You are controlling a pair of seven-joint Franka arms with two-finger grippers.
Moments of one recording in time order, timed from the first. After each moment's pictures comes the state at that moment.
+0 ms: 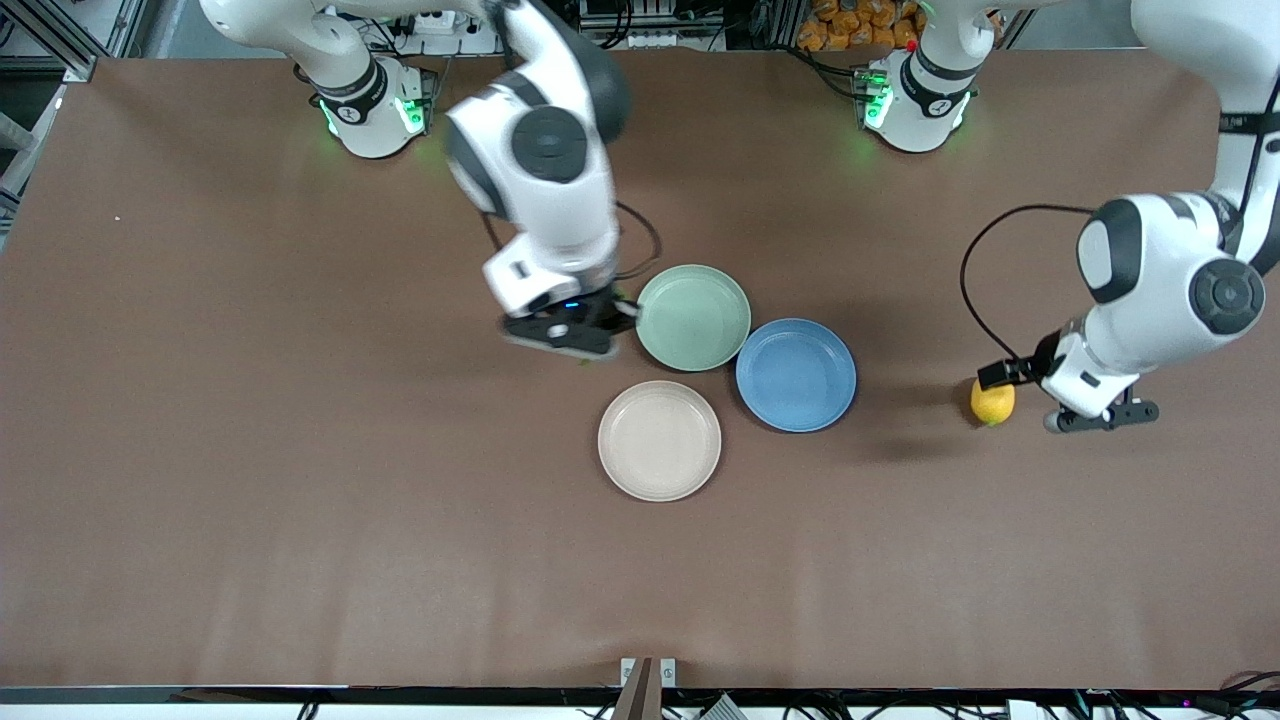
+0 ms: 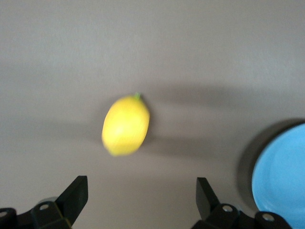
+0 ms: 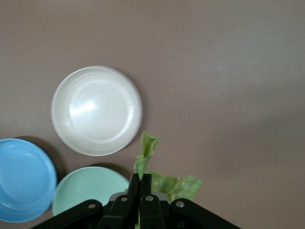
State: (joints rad) left arm -0.03 0.19 0.02 -2.06 -0.03 2.18 -0.10; right arm 0.71 0.45 -0.12 -1.34 0.04 1.81 0.80
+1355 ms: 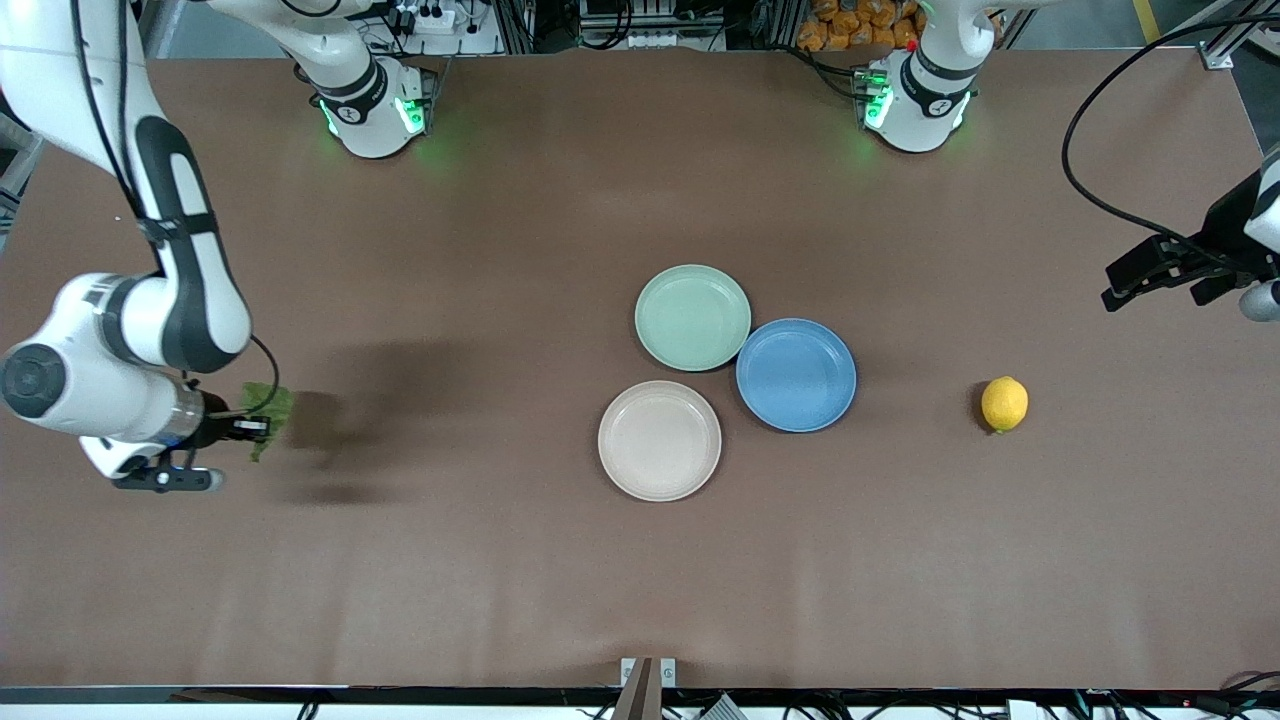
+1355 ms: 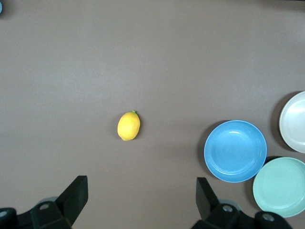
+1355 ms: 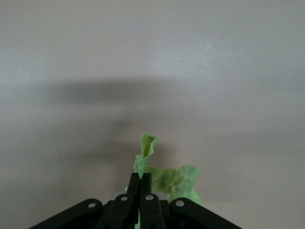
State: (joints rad) left arm -0.03 0.03 0.00 -1.57 -0.01 1.68 -0.06; right arm 0.03 0.53 -0.11 -1.73 0.07 2.19 -0.09
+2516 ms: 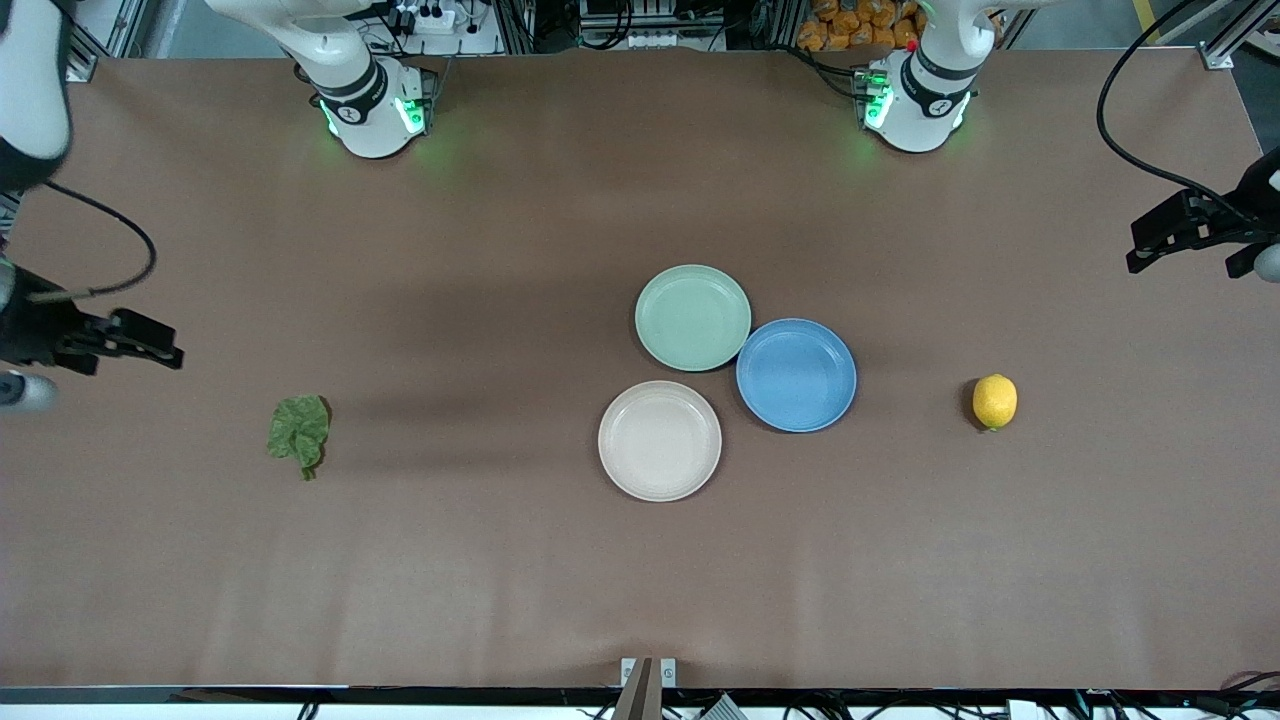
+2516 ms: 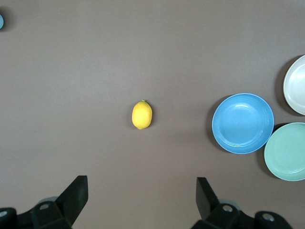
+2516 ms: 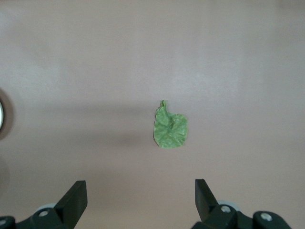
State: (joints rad) left arm -0.03 0.03 0.00 -1.48 0.02 1.55 0.06; right arm 0.06 0.22 -0.11 -1.35 0.05 1.60 -0.09
